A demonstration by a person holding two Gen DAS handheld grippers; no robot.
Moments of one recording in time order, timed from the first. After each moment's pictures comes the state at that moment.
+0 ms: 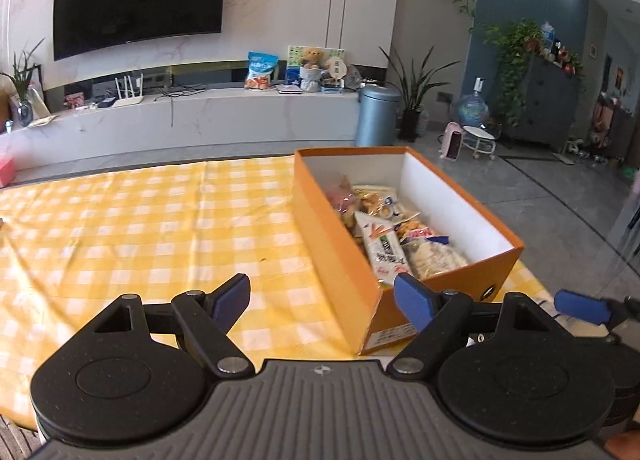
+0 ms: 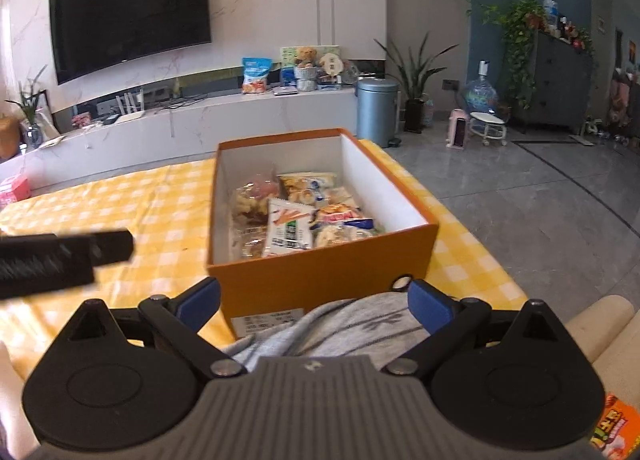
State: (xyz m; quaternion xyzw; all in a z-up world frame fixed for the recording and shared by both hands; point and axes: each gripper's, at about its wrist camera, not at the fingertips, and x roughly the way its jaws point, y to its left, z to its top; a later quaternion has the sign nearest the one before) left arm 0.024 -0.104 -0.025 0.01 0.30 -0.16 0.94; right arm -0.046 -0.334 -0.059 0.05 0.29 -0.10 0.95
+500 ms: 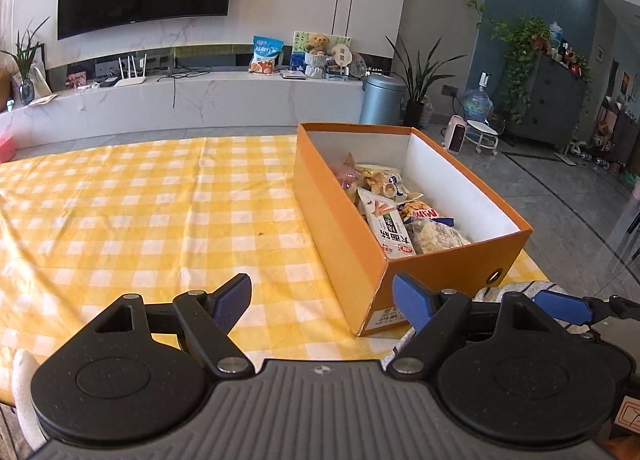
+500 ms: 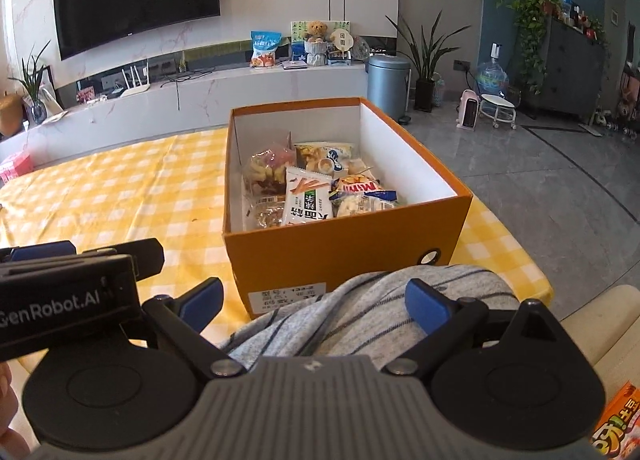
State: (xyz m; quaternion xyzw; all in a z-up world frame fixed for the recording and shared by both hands) left arm 0.017 -0.099 -0.051 -0.01 0.32 -0.16 0.94; right arm -0.029 -0.317 -0.077 0.04 0.33 -0.10 0.94
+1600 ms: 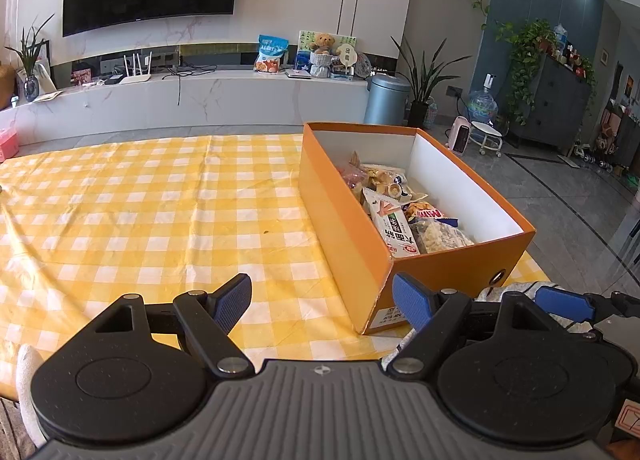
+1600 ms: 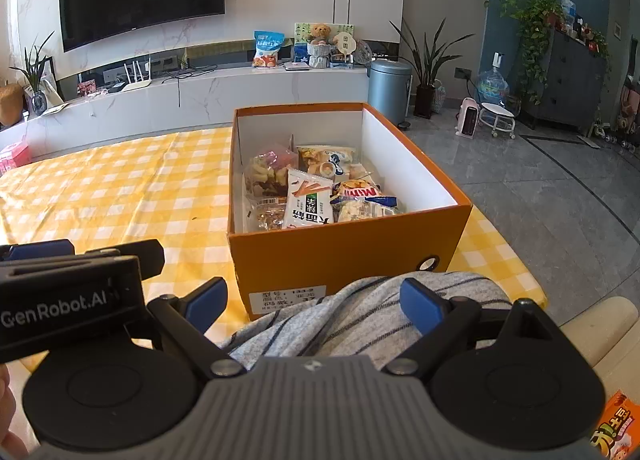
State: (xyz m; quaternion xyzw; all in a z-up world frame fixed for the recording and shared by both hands) left arm 0.014 -0.097 -0.049 -0.02 0.32 -0.15 0.94; right arm -0.031 -0.310 -0.073 0.03 0.33 -0.10 0.94
